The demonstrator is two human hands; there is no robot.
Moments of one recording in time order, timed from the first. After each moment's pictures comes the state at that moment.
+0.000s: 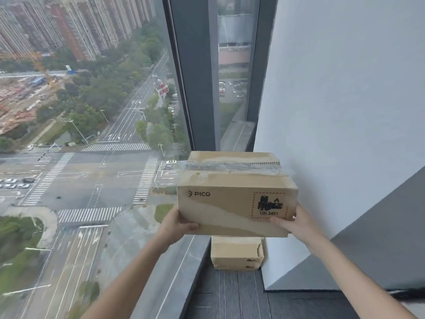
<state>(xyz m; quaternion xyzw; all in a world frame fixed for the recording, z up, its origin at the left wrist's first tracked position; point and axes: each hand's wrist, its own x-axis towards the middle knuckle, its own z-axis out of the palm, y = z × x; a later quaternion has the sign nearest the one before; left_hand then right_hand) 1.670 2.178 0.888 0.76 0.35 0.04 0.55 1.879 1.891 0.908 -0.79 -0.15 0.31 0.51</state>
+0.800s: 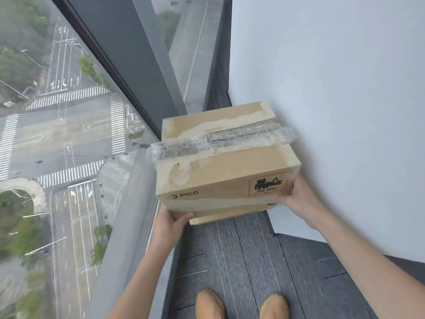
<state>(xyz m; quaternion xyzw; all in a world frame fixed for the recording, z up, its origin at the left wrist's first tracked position) 1.777 2.209 0.401 0.75 0.44 -0.04 0.48 1.979 1.938 0.421 -0.82 -0.03 0.35 0.45</state>
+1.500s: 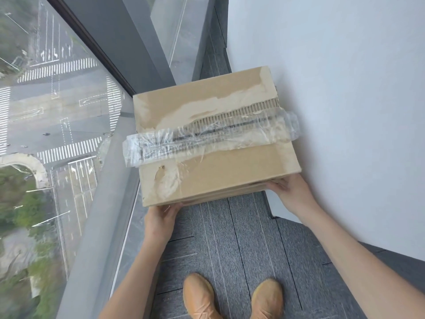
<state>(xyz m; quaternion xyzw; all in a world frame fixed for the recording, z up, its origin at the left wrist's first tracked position) 1.762 2.172 0.282 0.73 0.48 -0.01 0.49 1.962 1.918 0.287 -0.84 0.00 0.34 0.42</state>
